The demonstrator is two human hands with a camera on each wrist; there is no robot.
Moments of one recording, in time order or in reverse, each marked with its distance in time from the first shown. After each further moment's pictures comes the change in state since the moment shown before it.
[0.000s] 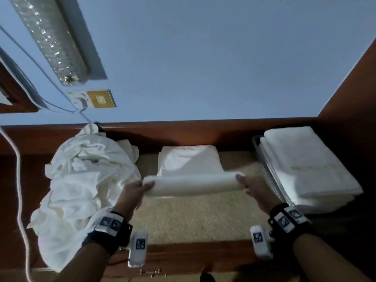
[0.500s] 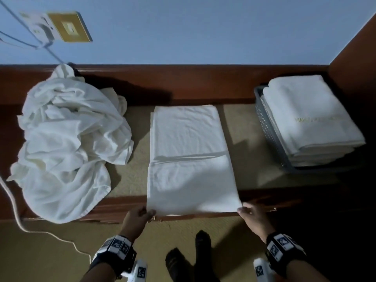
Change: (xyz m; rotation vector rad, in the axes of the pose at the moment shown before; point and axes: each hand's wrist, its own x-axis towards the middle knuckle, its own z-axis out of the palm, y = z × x) left_hand -0.078 -0.230 0.014 0.363 -0.149 -0.176; right_hand -0.114 0.225 0.022 -0.334 -0.067 0.387
